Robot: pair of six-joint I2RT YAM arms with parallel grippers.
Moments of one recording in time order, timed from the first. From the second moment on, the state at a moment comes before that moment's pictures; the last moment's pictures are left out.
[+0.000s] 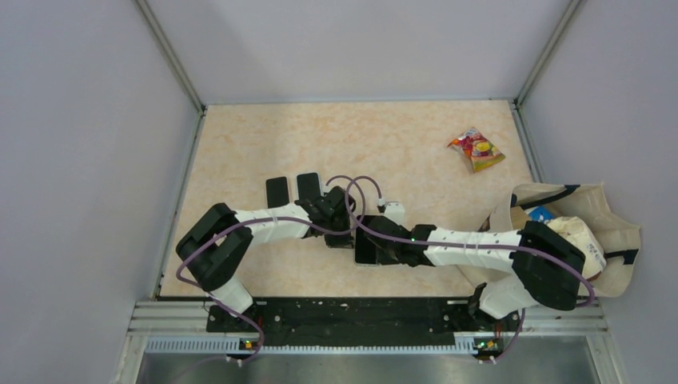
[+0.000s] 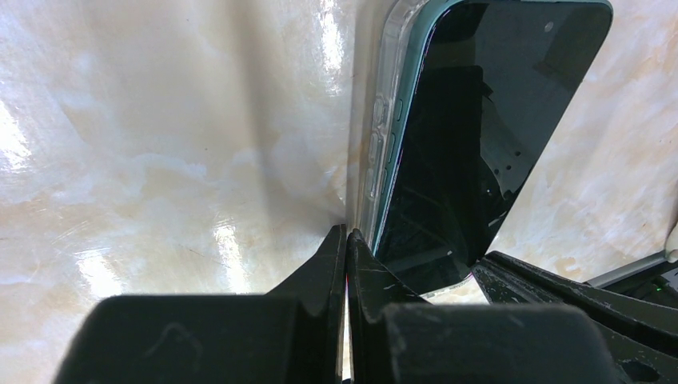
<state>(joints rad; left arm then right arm) -0.83 1.65 0.87 -0.31 0.08 -0.92 1.07 1.43 0.71 -0.37 0.30 0.91</state>
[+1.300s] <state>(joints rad) -1.12 1.36 0.62 -0.34 -0.10 -1.13 0.69 1.96 1.31 -0.35 0.03 0.50</state>
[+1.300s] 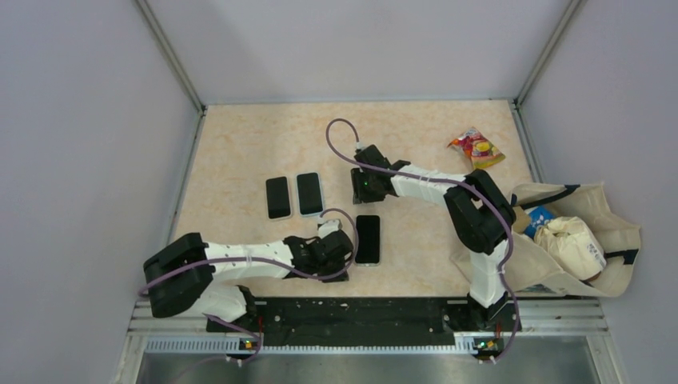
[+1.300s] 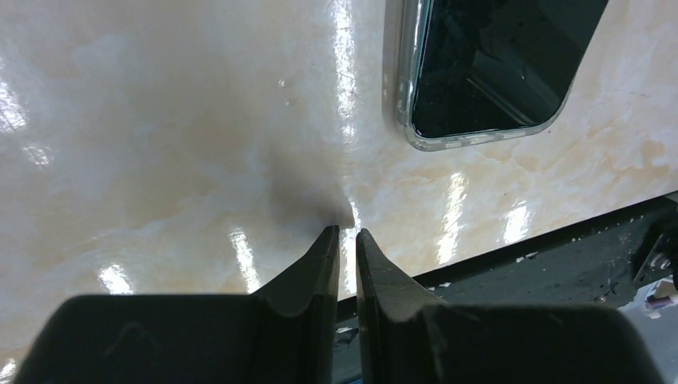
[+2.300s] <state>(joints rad) -1.08 1.54 0.74 -0.24 -0.09 -1.20 0.69 1.77 1.04 -0.24 0.03 0.53</state>
